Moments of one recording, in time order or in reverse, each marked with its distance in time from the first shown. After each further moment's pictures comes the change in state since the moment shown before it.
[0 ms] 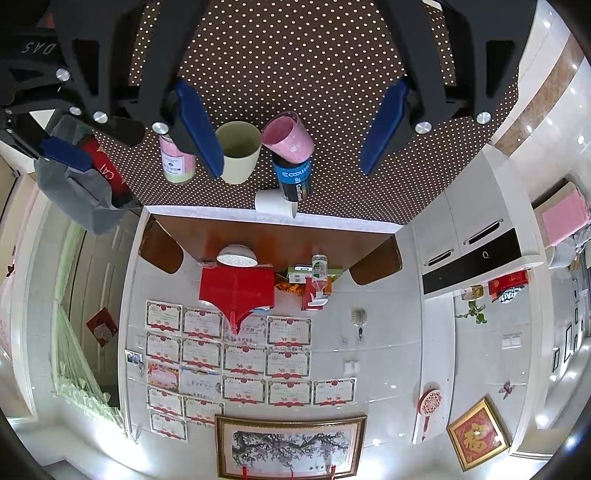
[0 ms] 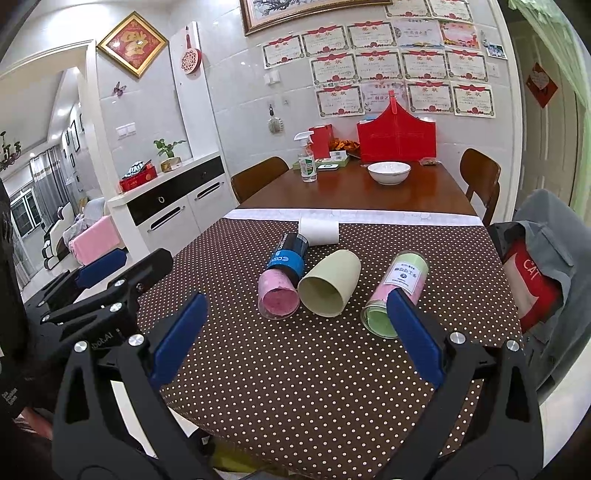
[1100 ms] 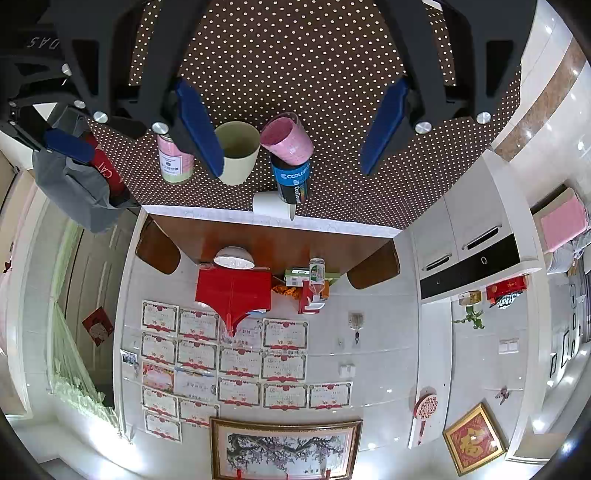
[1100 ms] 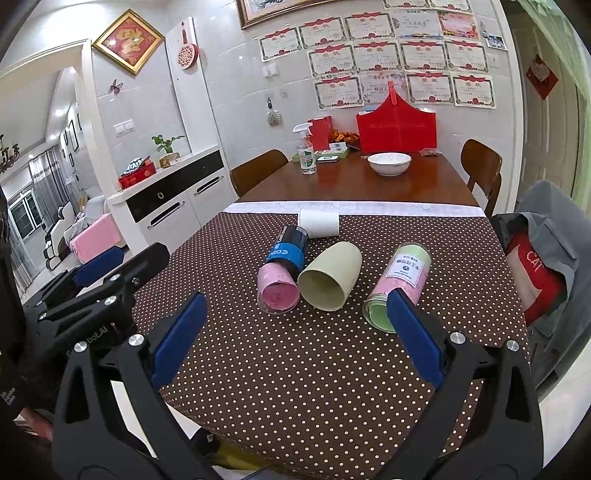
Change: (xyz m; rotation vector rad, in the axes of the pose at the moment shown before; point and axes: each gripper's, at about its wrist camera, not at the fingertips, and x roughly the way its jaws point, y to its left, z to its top) left arm 0.004 0.002 0.002 -0.015 0.016 0.006; right arm 0.009 -0.002 -0.001 0.015 0.029 0.002
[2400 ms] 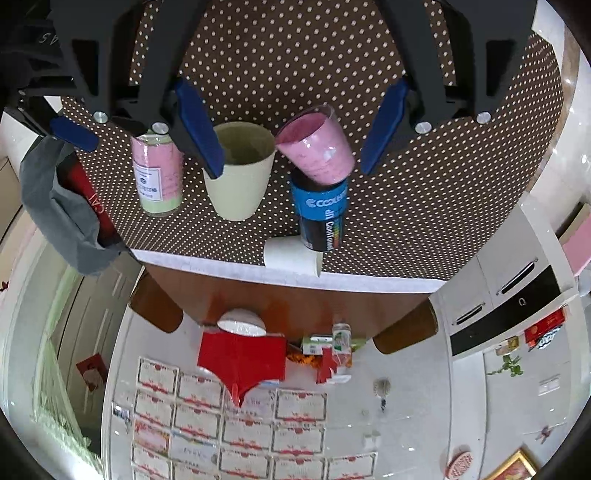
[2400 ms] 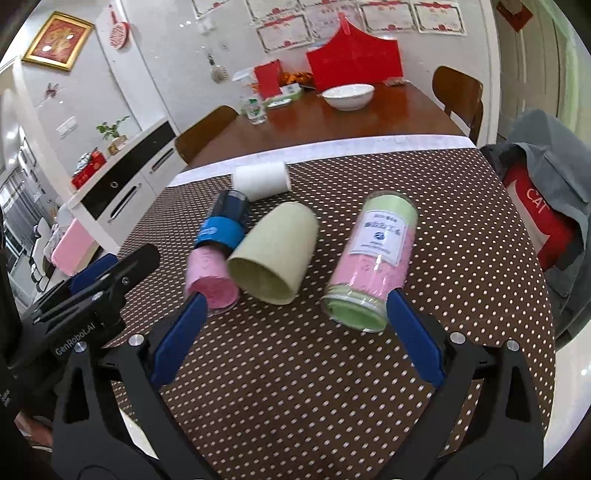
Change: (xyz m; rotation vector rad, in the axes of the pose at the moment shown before) left arm 0.166 -0.023 0.005 0.011 0.284 -0.064; right arm 0.114 -0.080 0.012 0.185 0.228 -0.106
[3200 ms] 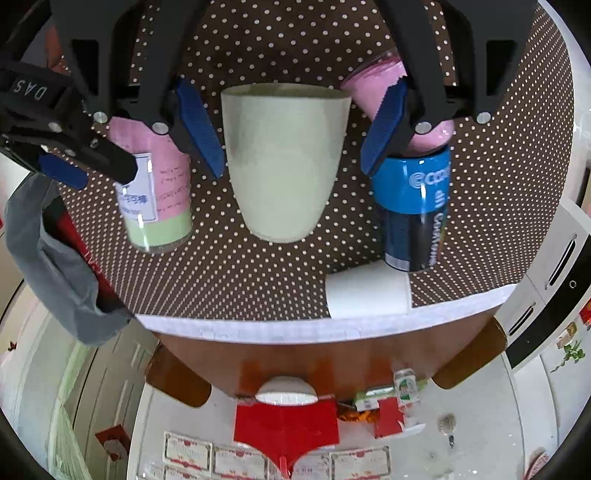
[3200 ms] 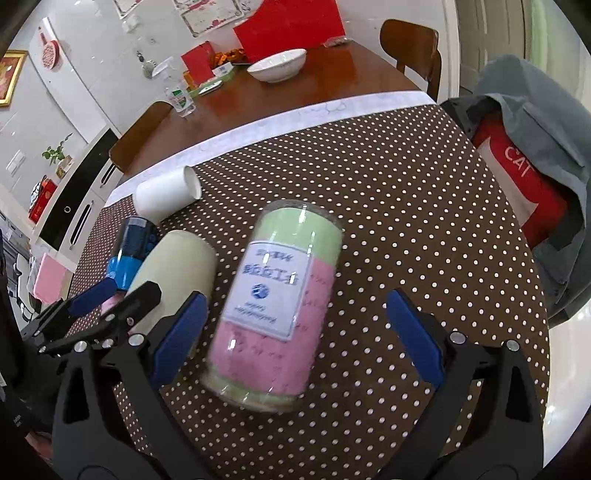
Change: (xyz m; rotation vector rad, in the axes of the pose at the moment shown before) left arm 0.121 -0.061 0.017 0.158 0.257 -0.065; right arm 0.071 -0.086 0.036 0.177 0.124 -0.094
